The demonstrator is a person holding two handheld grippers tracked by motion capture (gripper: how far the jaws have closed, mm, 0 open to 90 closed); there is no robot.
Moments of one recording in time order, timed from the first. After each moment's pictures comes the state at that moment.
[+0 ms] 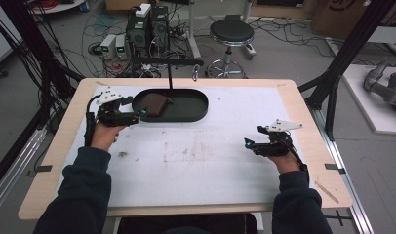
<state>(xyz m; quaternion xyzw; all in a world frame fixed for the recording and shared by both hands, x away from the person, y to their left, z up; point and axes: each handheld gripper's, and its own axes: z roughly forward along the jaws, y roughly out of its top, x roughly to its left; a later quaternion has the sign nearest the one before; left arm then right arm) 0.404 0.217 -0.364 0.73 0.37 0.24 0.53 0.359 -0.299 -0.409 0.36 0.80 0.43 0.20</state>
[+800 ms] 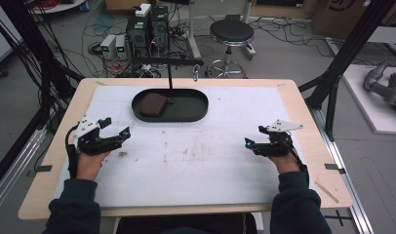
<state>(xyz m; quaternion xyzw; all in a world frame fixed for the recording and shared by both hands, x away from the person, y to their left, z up) 0.337 0.260 -0.409 0.68 0.42 0.29 0.53 0.355 -0.297 -0.407 0.37 0.80 0.42 0.21</state>
